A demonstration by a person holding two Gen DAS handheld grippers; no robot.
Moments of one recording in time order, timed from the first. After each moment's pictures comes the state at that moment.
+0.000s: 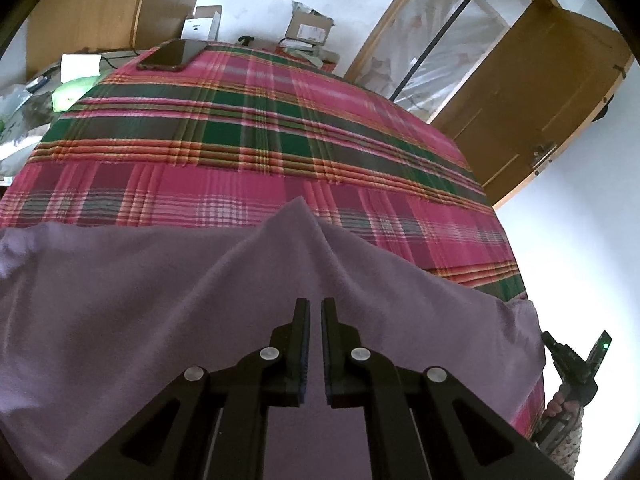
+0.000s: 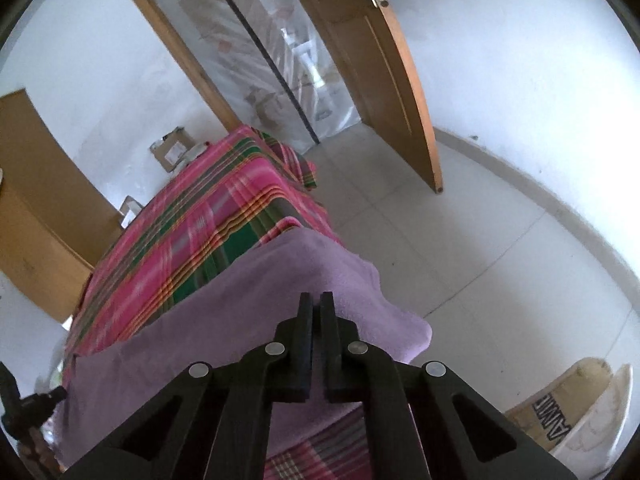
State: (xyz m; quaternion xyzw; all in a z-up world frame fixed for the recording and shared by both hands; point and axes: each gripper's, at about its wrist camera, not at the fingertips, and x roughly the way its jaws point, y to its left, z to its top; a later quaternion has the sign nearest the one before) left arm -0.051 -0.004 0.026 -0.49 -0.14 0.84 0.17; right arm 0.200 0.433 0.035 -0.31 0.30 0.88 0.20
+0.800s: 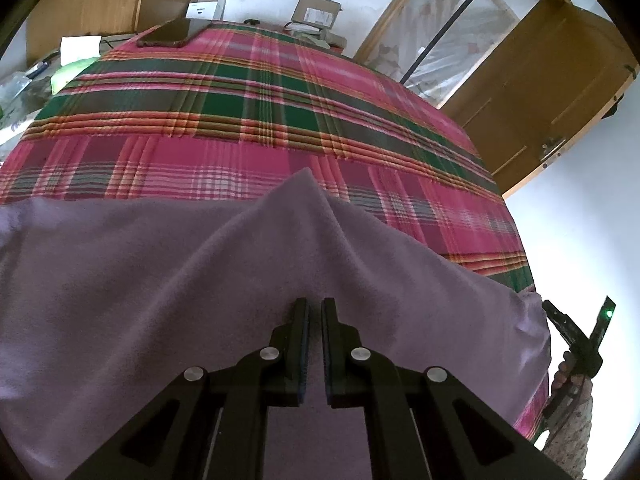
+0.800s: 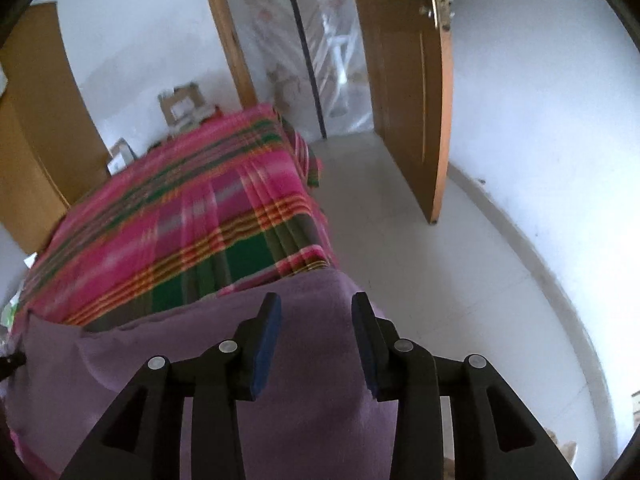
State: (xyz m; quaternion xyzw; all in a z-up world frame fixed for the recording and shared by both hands) left arm -0.053 0.001 0.008 -0.51 -0.15 0.83 0.17; right arm 0.128 0.426 0.037 -0.38 0.20 0.89 0.17
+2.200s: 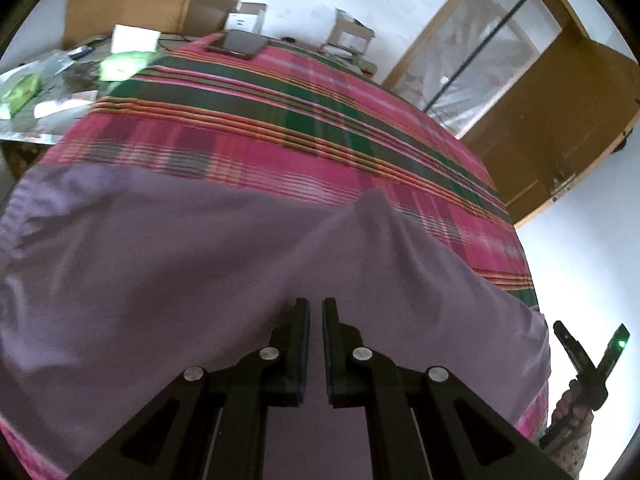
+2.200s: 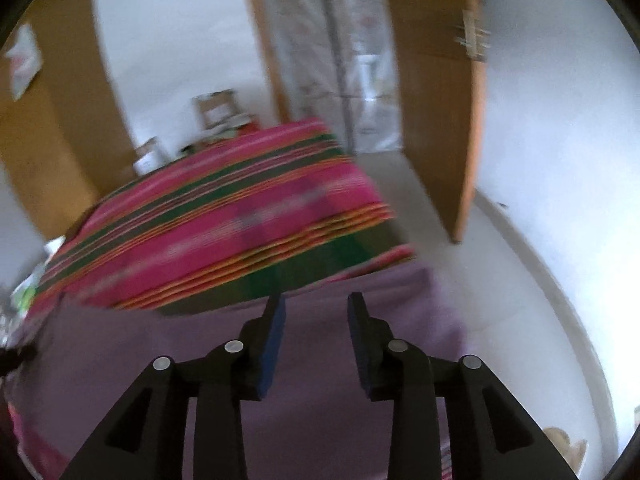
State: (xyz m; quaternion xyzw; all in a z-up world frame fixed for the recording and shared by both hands) left arm -0.019 -0.068 0.016 -0.48 -0.18 0.85 0.11; right arm 0.130 0.322 0.069 -0.34 0.14 0.92 0.13
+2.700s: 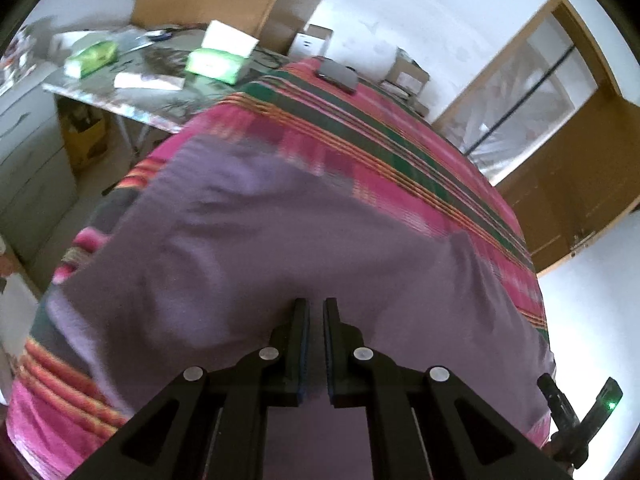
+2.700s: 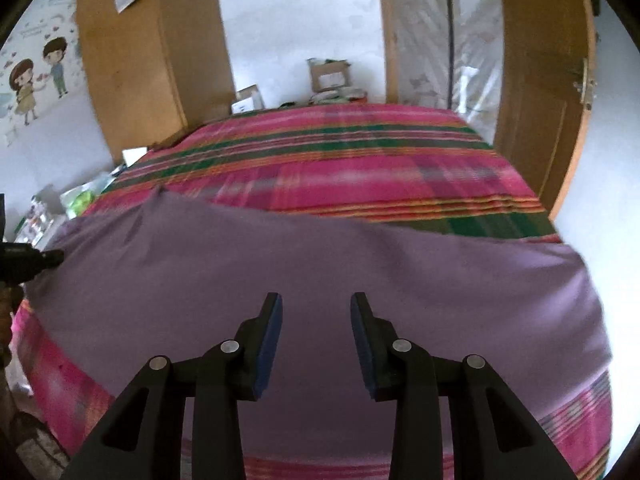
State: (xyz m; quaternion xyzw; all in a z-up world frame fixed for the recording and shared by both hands) left arm 0.019 -0.166 0.007 -0.45 -0.25 0.86 0.04; right arm 0.123 0.190 0.046 -0.36 0.06 0.93 0.01
